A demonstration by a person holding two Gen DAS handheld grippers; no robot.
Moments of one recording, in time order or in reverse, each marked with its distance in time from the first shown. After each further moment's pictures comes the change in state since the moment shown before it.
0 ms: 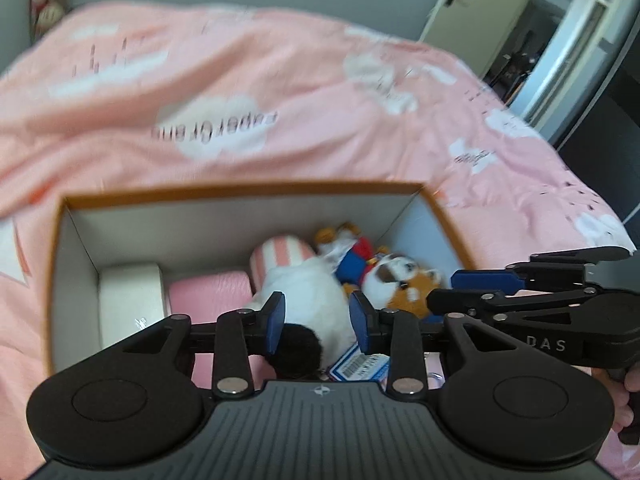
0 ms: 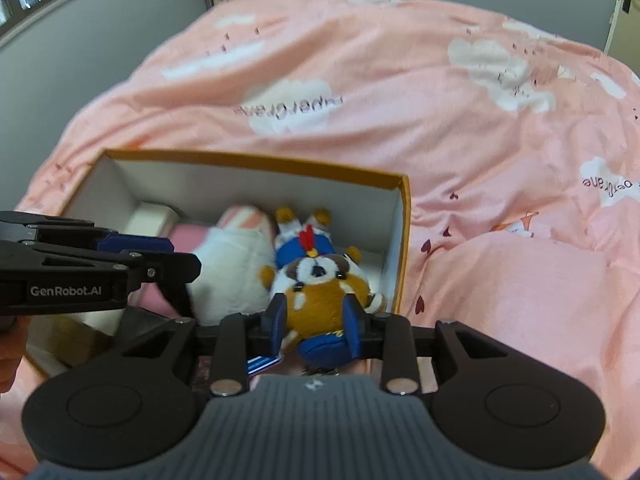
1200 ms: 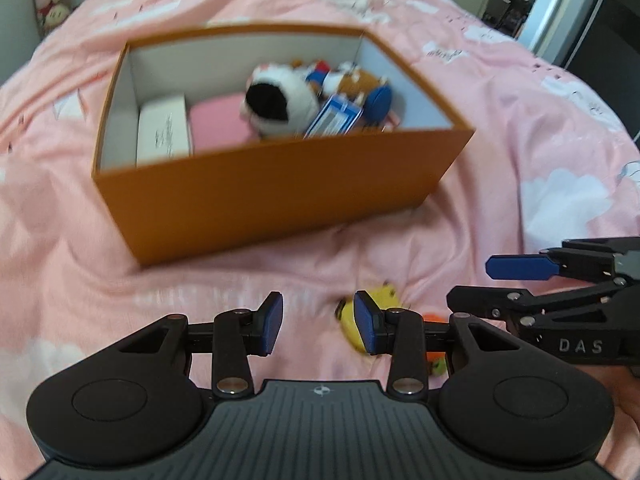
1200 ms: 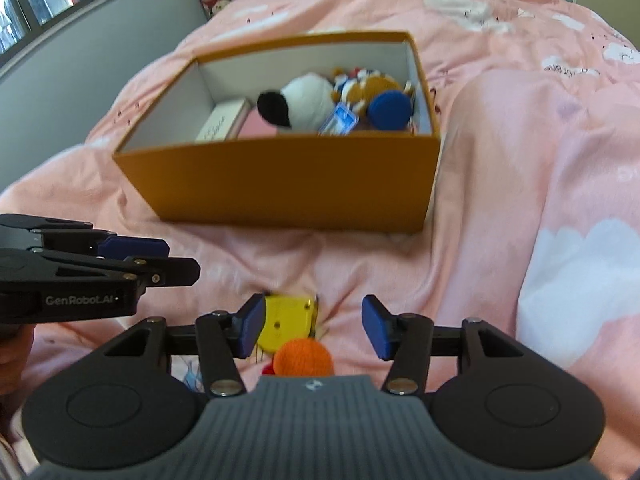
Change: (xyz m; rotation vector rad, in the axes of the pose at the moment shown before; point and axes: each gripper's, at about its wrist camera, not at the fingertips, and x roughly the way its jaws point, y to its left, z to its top) left arm -0.077 -0.046 -0.168 0.057 0.150 0.105; right arm -0.085 0.062 -0.192 0.118 -0.001 0.031
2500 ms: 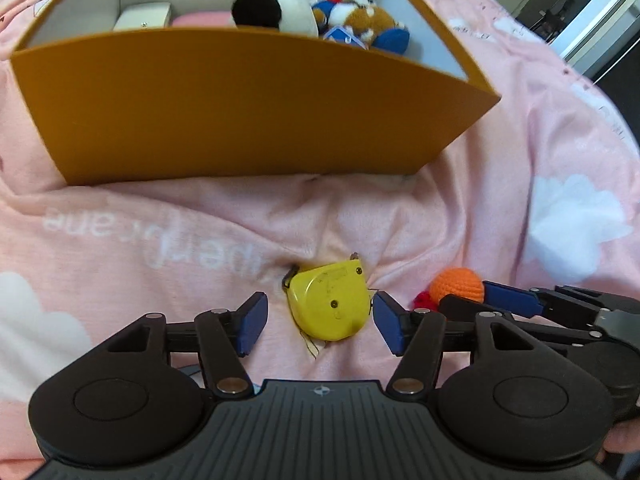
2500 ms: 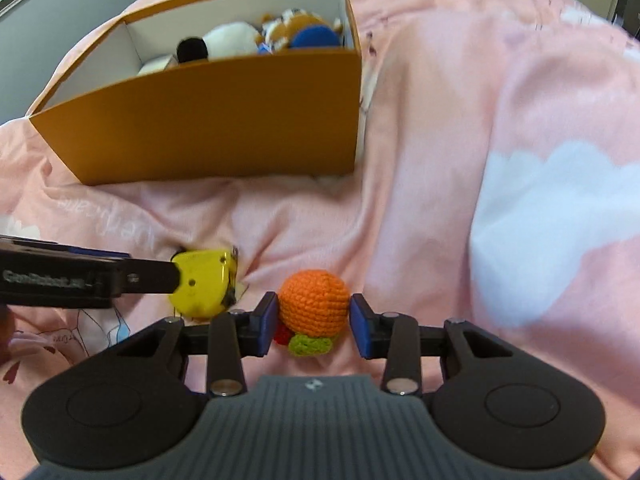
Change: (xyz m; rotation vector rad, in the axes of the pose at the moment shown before) left arm 0.050 -0.015 -0.007 -0.181 0.116 -0.061; right arm 0.031 -0.032 -0.024 0.058 0.084 -0.149
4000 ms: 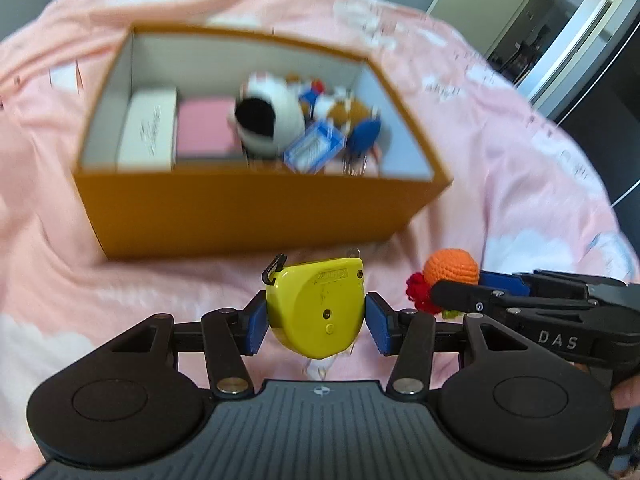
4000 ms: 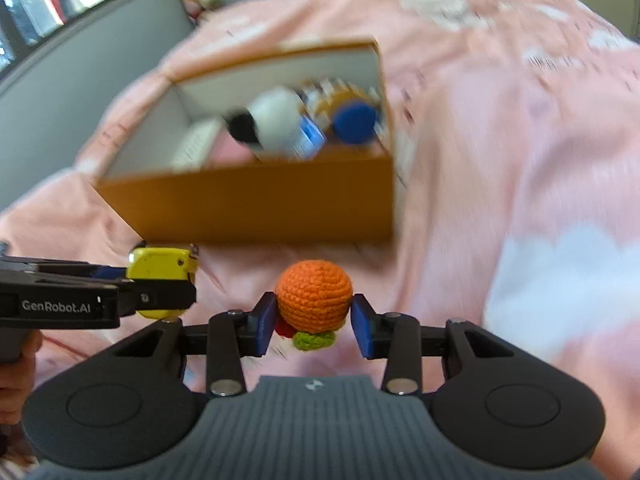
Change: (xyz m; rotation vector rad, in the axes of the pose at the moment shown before) left arm -0.068 -0.002 0.031 0.025 -0.159 -0.076; right arm -0.043 0.003 0.043 -0.016 -0.124 0.182
